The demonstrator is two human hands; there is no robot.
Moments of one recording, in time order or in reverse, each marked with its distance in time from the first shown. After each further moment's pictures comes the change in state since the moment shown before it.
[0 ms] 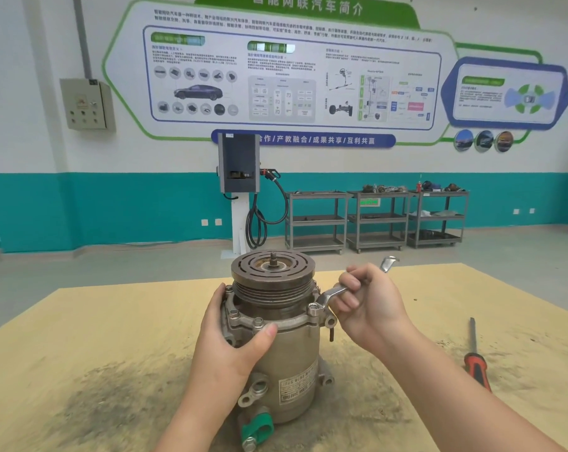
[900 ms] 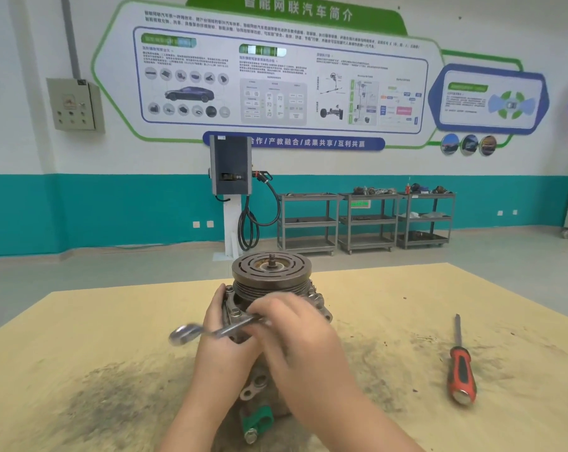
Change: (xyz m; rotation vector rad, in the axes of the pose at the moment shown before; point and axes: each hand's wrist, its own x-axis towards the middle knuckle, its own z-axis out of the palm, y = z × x) left_hand 0.008 -0.010 0.003 0.085 0.040 0.011; right_hand -0.075 0.061 0.031 -1.397 -0.376 -1.194
